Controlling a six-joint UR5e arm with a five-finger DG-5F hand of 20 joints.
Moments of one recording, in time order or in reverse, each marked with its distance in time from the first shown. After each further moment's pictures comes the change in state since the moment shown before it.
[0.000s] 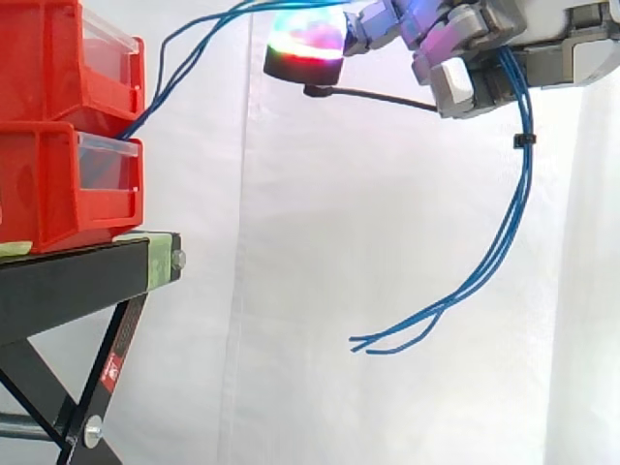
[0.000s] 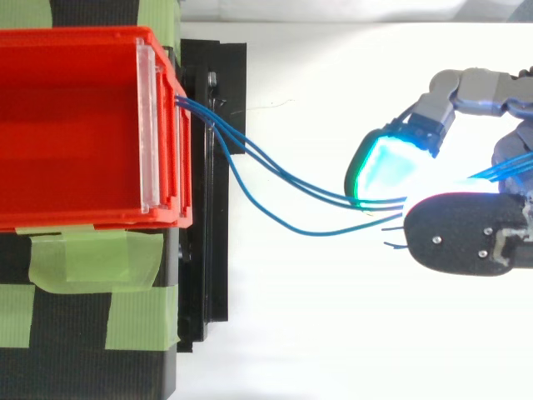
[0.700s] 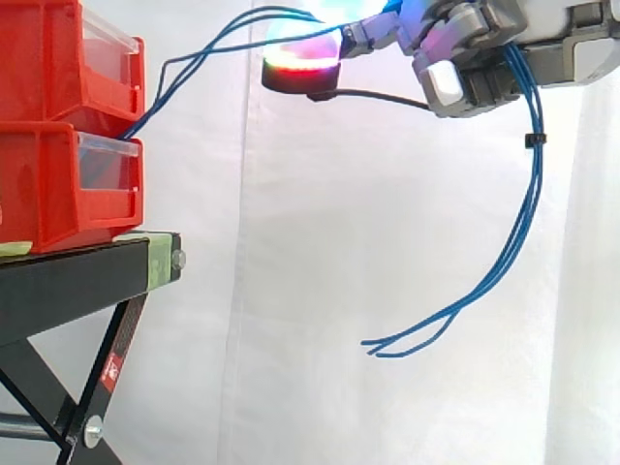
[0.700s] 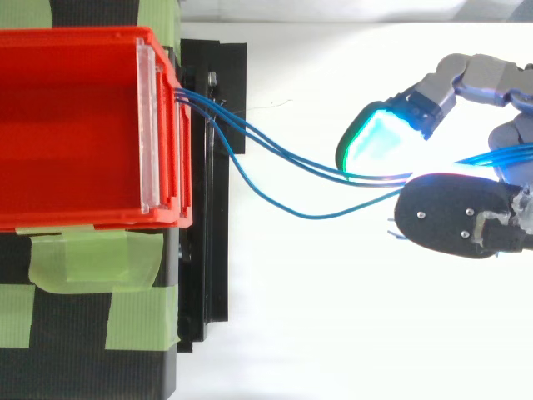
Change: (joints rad) arm 0.003 0.000 0.000 0.004 0.006 0.002
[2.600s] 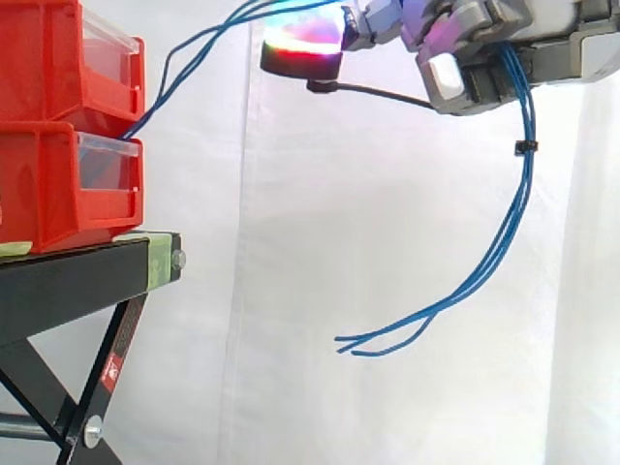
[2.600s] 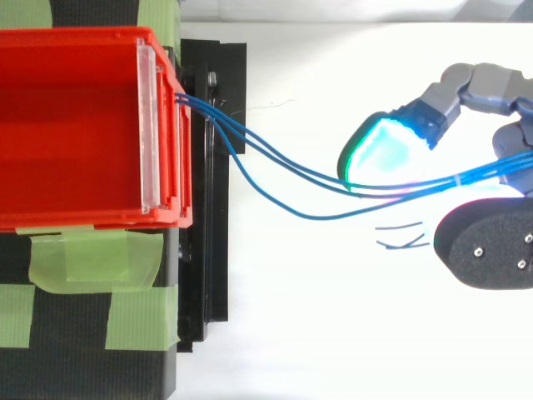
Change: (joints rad) arm 0.018 0.001 0.000 0.002 0.034 0.027
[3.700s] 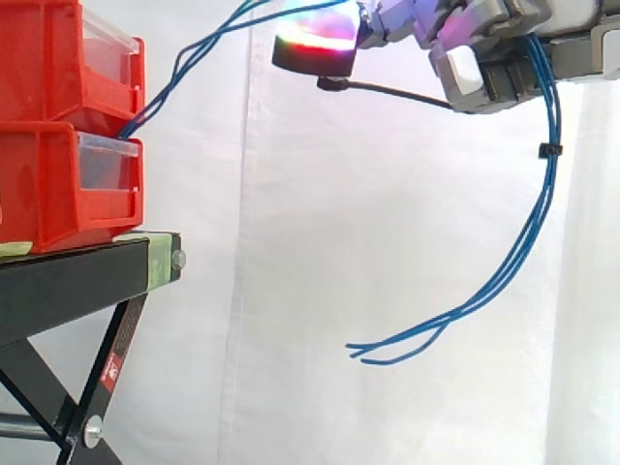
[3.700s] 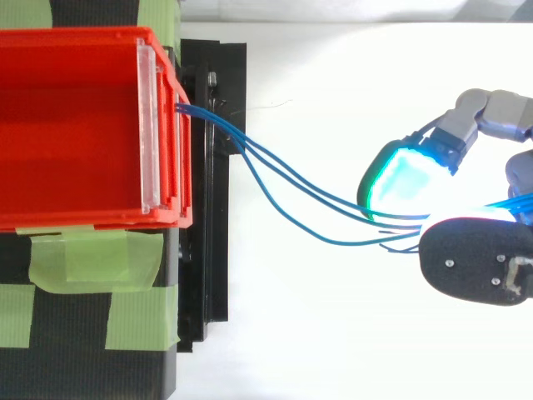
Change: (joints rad) arm 0.040 0.000 -0.001 -0.006 0.063 0.017
